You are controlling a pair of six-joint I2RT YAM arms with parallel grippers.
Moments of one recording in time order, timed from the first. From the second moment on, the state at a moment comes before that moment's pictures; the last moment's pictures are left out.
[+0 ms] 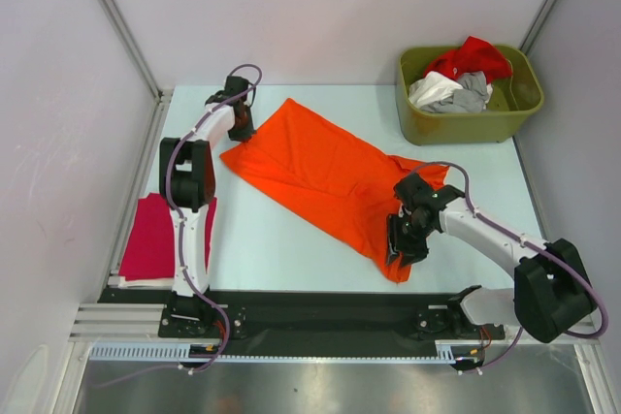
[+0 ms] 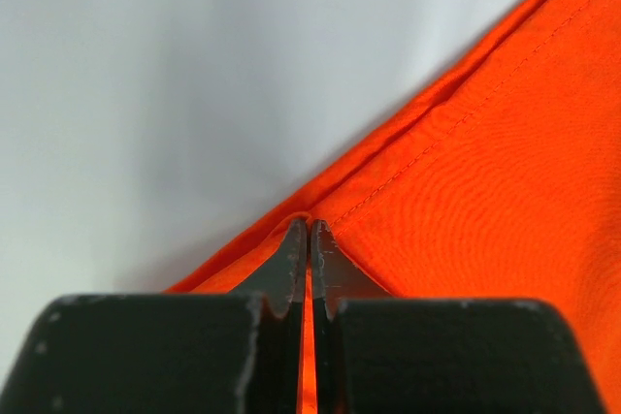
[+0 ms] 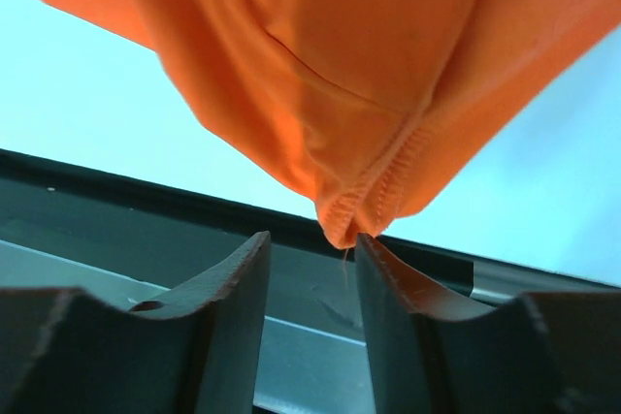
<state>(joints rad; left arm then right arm) -0.13 2.34 1.95 -0.65 -0.14 -0.28 0.52 1.29 0.79 -0.89 -0.24 0.54</state>
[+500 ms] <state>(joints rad) -0.13 2.34 1.95 -0.65 -0.14 -0.28 0.50 1.42 0.74 -0.86 -0.24 0.55</state>
